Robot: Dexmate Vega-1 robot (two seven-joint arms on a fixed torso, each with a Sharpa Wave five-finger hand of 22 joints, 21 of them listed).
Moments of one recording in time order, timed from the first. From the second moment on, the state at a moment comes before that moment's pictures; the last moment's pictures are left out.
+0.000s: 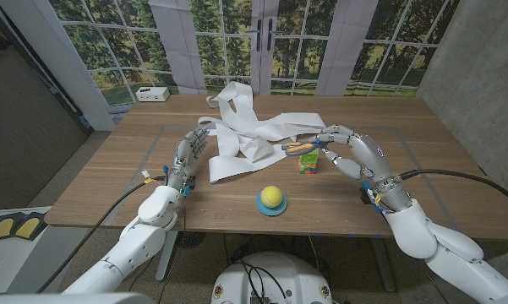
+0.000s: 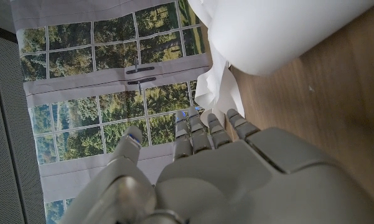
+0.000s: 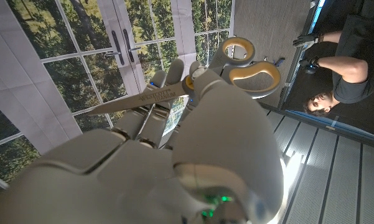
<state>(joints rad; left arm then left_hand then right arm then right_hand) 1.17 0.57 0.30 -1.59 -0.64 -0.37 0.12 0.11 0.07 0.55 -0.14 0.17 0.33 -0.02 0.21 0.18 0.29 -0.06 0.24 0.20 0.09 -0.04 0.18 0.17 0.07 0.04 0.19 0.17 -1.46 -0.70 -0.08 -1.94 -0.63 0.61 -0.61 1.31 0.18 0.32 -0.12 0.19 0.87 -0.16 0.23 0.33 0.50 -0.20 0.86 0.74 0.76 -0.08 0.40 0.97 0.53 -0.05 0.34 0.22</state>
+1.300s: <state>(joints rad) 1.19 0.67 0.28 -1.70 -0.56 -0.38 0.07 0.34 -0.01 0.60 -0.19 0.17 0.55 -0.08 0.23 0.18 0.43 -0.10 0.27 0.21 0.16 -0.04 0.18 0.17 0.15 0.03 0.20 0.17 -1.43 -0.83 -0.10 -2.01 -0.86 0.42 -0.70 1.32 0.17 0.32 -0.13 0.20 0.89 -0.17 0.23 0.33 0.51 -0.19 0.85 0.74 0.76 -0.08 0.40 0.99 0.52 -0.05 0.36 0.22</state>
